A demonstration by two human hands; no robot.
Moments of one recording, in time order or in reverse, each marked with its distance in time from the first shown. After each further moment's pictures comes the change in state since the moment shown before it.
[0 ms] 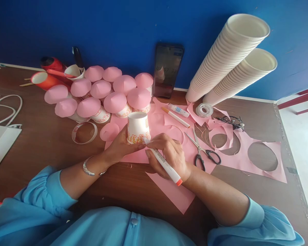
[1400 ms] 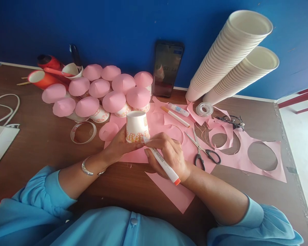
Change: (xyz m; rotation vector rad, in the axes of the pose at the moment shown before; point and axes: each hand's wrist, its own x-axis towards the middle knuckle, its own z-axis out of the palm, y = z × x) left_hand -0.002 0.003 0.001 -0.113 -0.007 -0.065; right_hand -0.002 0.003 0.003 0.013 -0.002 -0.003
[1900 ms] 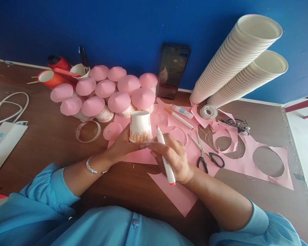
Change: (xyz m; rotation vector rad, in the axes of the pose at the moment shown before) left_hand 0.003 -0.006 -0.005 -0.030 0.008 0.024; right_hand -0.002 0.006 0.001 -0.019 0.017 -0.080
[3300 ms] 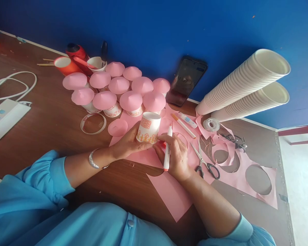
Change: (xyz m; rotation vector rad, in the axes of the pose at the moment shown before) left_hand -0.002 0.011 0.006 -0.023 -0.114 0.180; right_hand -0.012 0.018 0.008 -0.156 -0.103 0.157
